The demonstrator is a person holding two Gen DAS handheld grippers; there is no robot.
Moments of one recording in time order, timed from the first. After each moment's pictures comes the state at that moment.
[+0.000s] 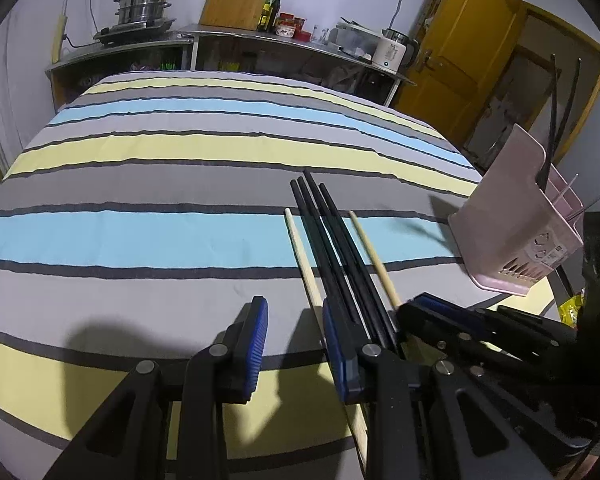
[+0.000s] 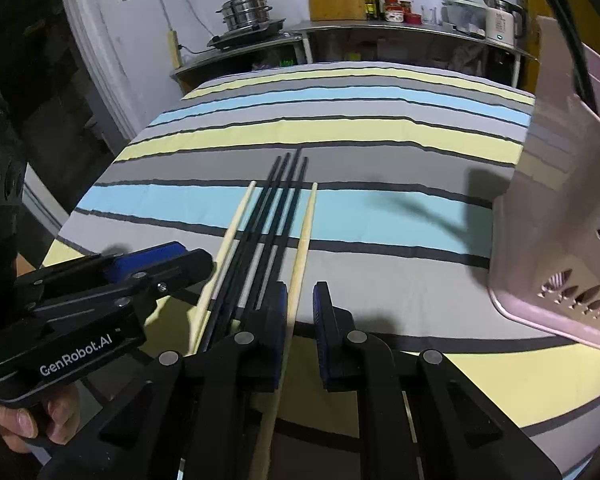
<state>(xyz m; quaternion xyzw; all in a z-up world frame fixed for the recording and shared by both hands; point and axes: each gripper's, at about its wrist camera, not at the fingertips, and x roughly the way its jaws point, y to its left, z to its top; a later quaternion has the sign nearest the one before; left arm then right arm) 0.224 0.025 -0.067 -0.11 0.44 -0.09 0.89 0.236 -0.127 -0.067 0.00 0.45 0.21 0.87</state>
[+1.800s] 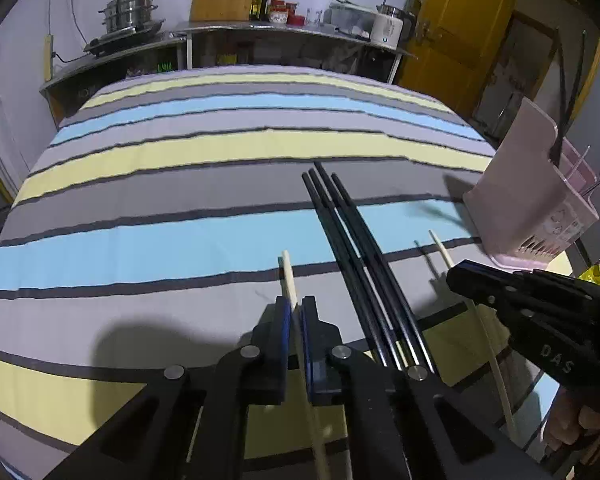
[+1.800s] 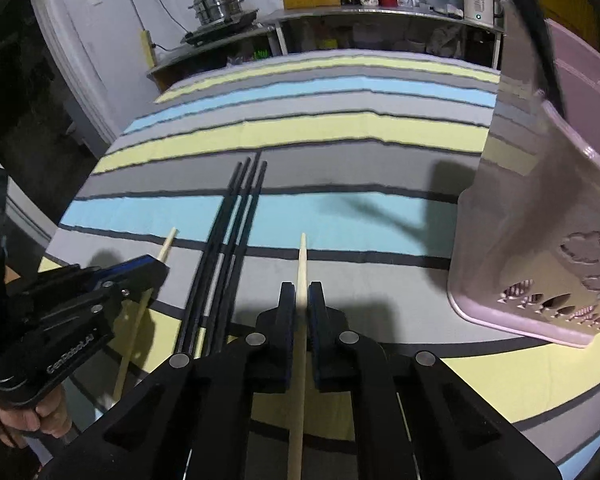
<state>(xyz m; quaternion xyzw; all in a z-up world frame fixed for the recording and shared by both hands) 0.227 0.028 -0.059 -0.05 0.47 -0.08 0.88 0.250 -0.144 -0.058 0.01 0.48 0.18 0.86</state>
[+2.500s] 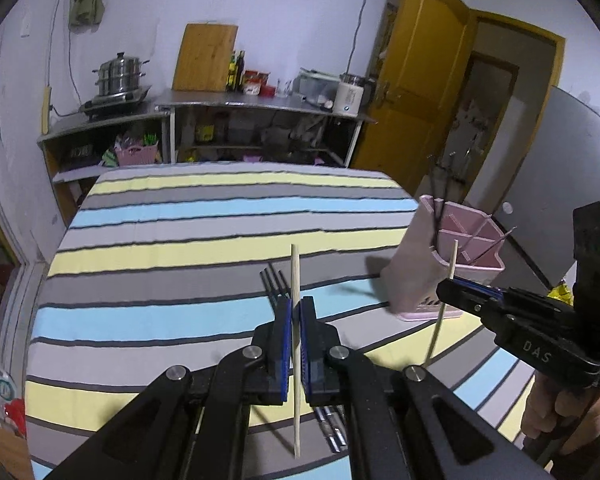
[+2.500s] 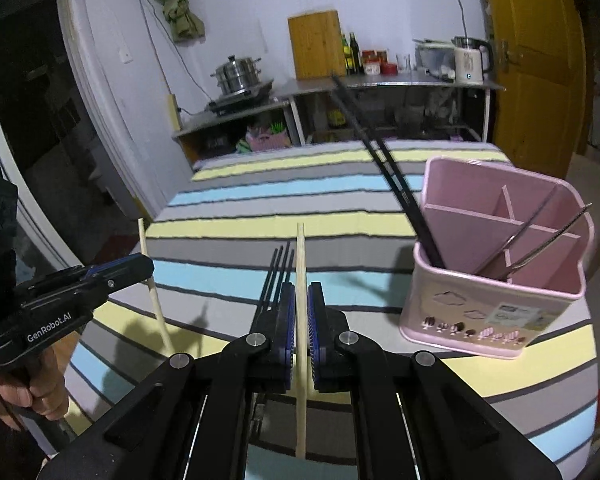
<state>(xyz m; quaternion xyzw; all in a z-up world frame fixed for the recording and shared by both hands) 0.171 0.031 0.068 -0.06 0.36 -0.13 0.92 0.197 -0.180 0.048 0.04 0.37 0.20 0.91</state>
